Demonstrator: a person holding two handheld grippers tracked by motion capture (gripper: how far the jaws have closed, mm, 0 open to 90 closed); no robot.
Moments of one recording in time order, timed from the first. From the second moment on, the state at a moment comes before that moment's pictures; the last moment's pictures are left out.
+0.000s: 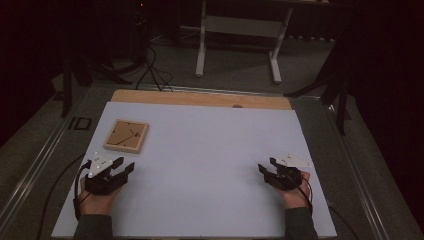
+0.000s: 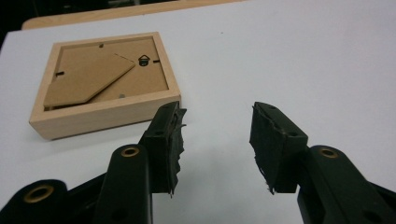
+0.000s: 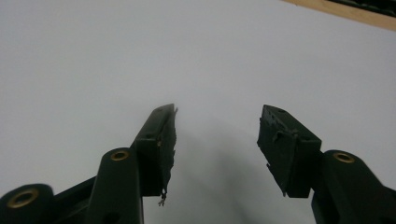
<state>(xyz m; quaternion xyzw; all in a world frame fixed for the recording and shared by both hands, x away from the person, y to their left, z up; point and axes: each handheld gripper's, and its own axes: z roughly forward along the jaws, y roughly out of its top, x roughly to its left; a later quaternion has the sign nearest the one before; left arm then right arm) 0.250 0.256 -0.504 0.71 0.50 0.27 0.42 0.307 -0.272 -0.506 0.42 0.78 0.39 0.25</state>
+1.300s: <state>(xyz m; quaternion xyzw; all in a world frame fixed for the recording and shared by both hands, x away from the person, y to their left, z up) 0.274 0.282 -0.490 0.70 0.51 0.28 0.41 0.301 -0.256 -0.501 0.38 0.79 0.42 0.23</state>
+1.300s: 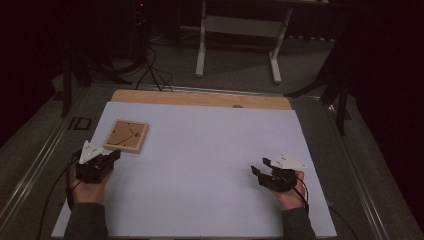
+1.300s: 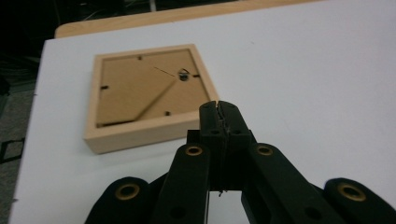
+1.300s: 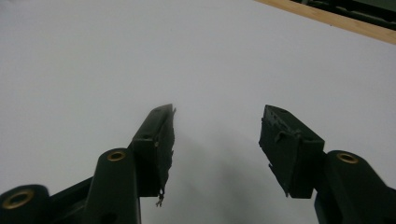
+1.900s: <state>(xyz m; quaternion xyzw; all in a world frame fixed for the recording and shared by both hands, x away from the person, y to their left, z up) 0.322 0.314 -0.492 0.68 0.56 0.30 0.37 0.301 -0.257 -0.499 0.38 0.79 0.42 0.23</state>
